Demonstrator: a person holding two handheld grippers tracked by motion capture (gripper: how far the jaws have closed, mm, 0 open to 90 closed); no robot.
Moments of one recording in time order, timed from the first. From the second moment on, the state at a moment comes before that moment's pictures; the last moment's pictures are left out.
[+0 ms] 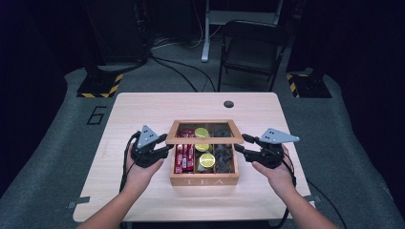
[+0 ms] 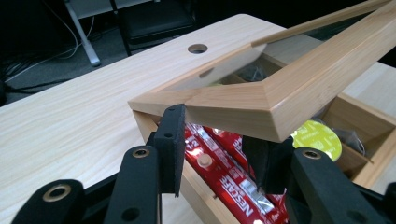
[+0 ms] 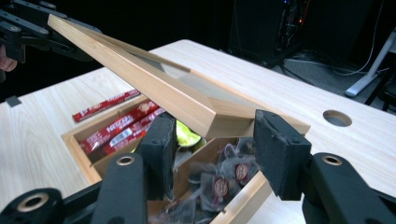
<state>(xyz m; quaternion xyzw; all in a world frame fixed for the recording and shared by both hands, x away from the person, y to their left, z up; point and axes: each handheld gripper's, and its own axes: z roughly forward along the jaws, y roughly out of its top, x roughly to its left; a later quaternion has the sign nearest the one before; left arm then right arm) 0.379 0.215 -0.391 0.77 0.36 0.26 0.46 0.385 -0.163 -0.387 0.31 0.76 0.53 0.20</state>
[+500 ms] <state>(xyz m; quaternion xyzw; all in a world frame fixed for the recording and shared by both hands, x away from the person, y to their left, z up) 0.356 0.219 -0.417 0.77 0.36 0.23 0.47 0.371 -0.164 -0.415 0.31 0.77 0.52 0.19</state>
